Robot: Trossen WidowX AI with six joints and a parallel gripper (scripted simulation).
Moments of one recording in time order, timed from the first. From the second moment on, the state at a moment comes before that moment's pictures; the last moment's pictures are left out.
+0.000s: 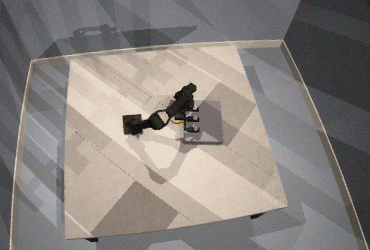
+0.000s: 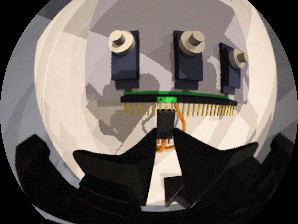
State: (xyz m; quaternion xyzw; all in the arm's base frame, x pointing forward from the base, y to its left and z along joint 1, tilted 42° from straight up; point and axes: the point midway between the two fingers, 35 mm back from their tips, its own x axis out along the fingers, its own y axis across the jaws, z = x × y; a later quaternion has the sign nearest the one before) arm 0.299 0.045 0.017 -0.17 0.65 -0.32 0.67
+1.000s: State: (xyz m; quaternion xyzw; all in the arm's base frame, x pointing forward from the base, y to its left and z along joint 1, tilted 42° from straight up) arm 0.309 0.056 0.034 -0.18 0.65 -0.33 0.67
